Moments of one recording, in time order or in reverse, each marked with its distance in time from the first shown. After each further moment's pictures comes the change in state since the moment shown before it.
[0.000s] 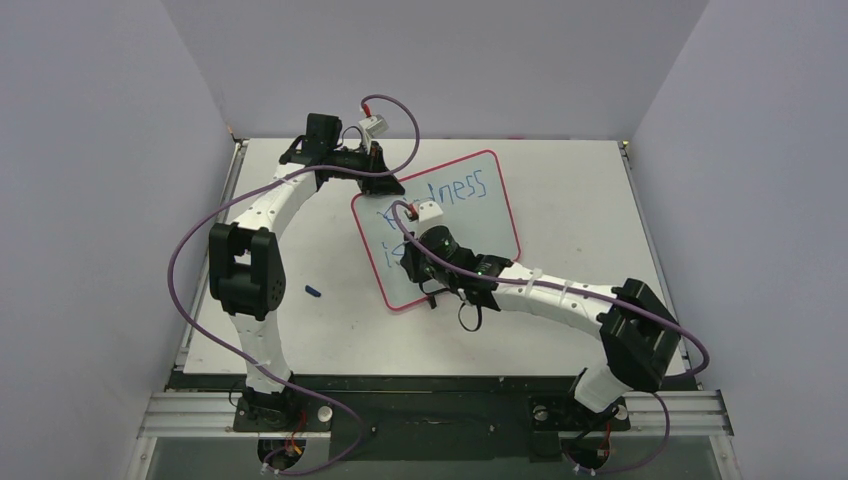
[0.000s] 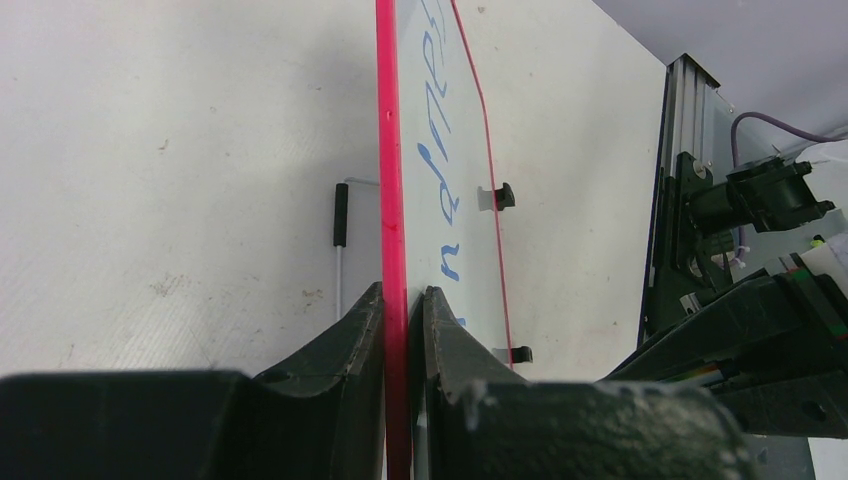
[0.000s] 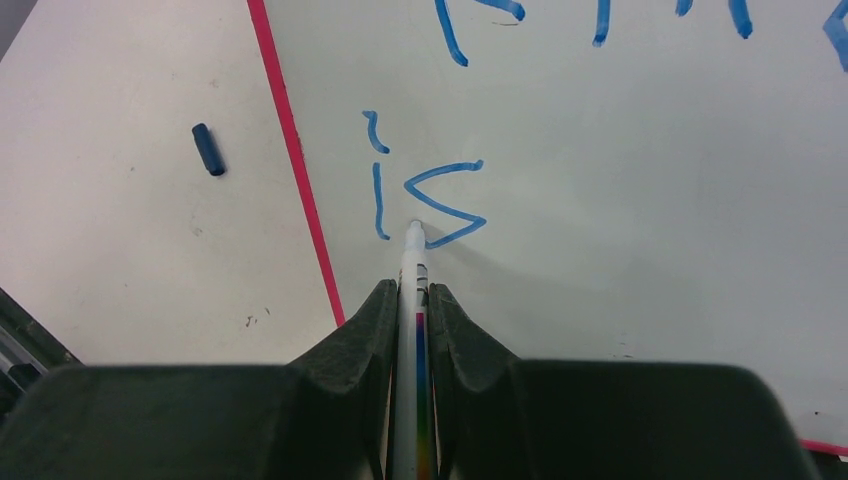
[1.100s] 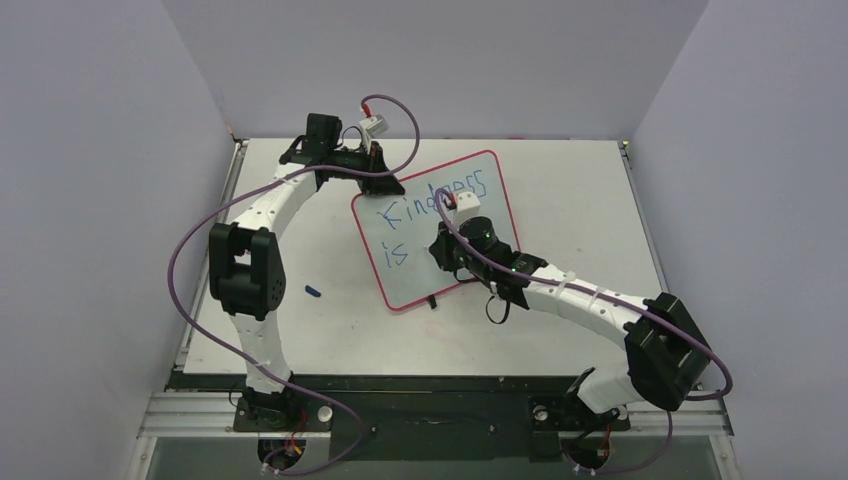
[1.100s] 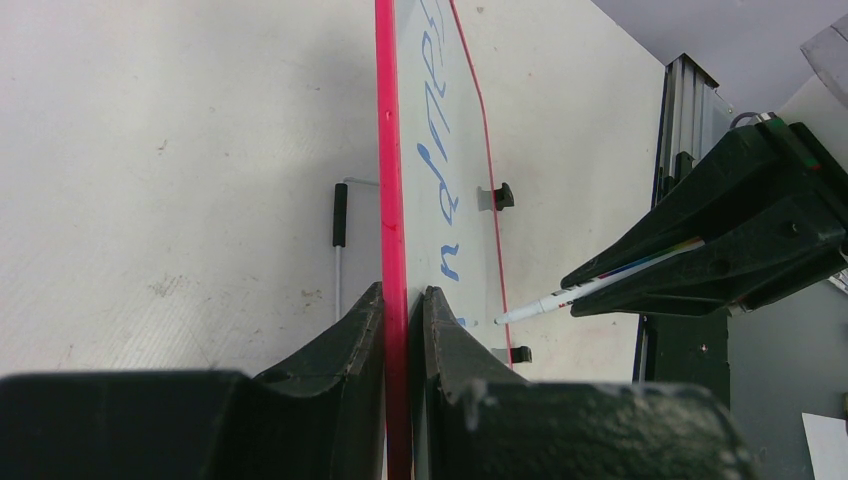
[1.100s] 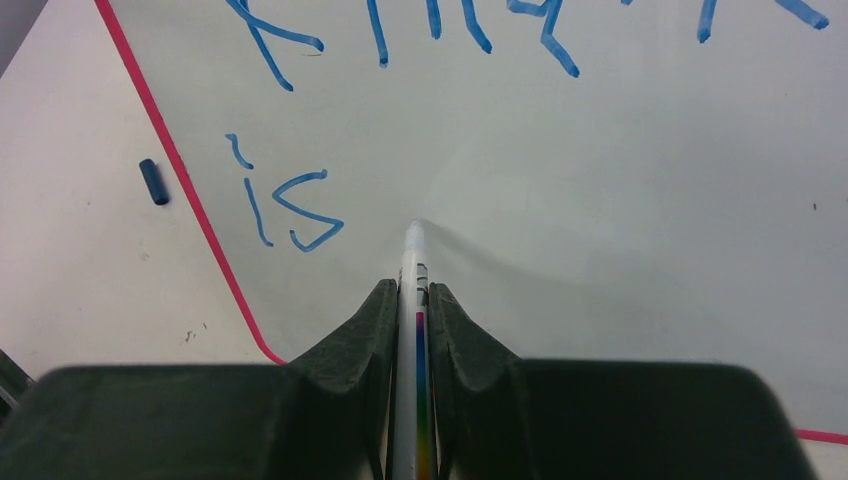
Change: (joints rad) left arm 0.000 0.000 0.000 0.000 0.003 0.000; right arm -0.166 -0.150 -0.159 0.087 -0.099 -0.050
